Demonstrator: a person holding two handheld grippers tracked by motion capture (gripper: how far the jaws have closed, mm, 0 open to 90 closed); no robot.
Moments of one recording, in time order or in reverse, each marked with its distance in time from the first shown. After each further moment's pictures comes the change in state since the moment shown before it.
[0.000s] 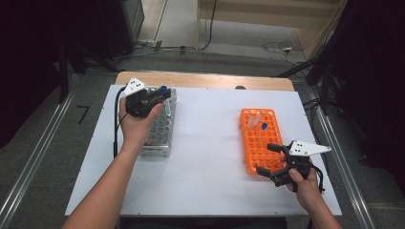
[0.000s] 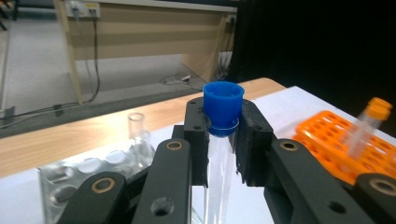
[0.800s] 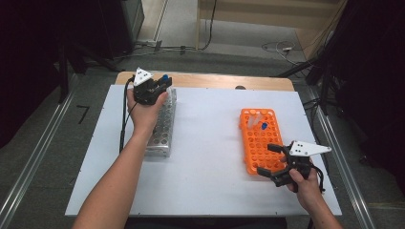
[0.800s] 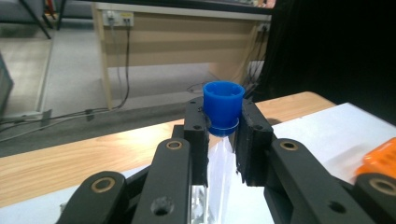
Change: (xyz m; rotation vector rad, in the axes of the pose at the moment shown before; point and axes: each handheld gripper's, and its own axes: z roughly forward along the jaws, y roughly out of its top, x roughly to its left) left arm 0.021 -0.005 0.049 -0.027 0.124 0.002; right arm -0.001 -0.002 -0.001 0.002 0.002 0.004
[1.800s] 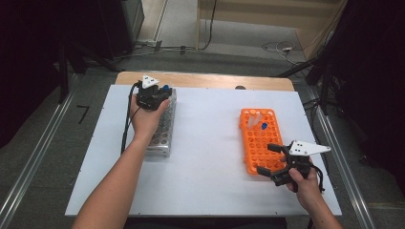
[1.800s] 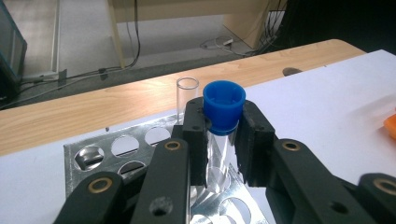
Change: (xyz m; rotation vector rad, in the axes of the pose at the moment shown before) left arm -0.006 -0.014 0.004 0.188 0.051 0.031; right arm -0.002 -0.001 0.002 0.000 -0.004 0.006
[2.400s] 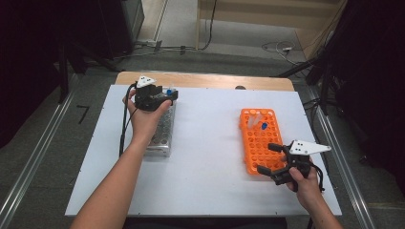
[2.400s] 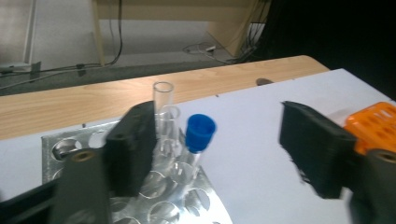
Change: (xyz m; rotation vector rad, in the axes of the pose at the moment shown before) left arm -0.008 0.006 -0.023 -0.025 -0.098 -0.084; right arm -0.003 0.000 0.000 -0.003 -0.005 0.012
